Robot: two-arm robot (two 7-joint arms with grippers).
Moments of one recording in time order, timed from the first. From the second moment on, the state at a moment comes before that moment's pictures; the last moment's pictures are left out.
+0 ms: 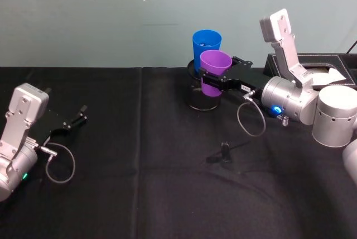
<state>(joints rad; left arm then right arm) -0.20 0.60 0.45 -1.41 -0.25 -0.12 0.03 0.58 0.31 -0.43 -1.16 0.36 0.16 0.47</state>
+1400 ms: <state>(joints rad) -0.20 0.60 0.45 -1.41 -0.25 -0.12 0.03 0.58 0.31 -0.43 -1.16 0.36 0.16 0.47</state>
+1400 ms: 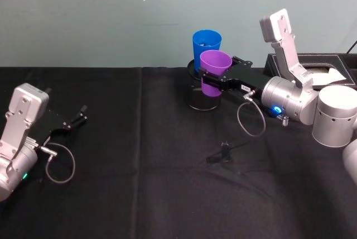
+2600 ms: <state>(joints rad) -0.20 0.60 0.45 -1.41 -0.25 -0.12 0.03 0.52 0.35 -0.44 -1.27 0.36 0.19 0.48</state>
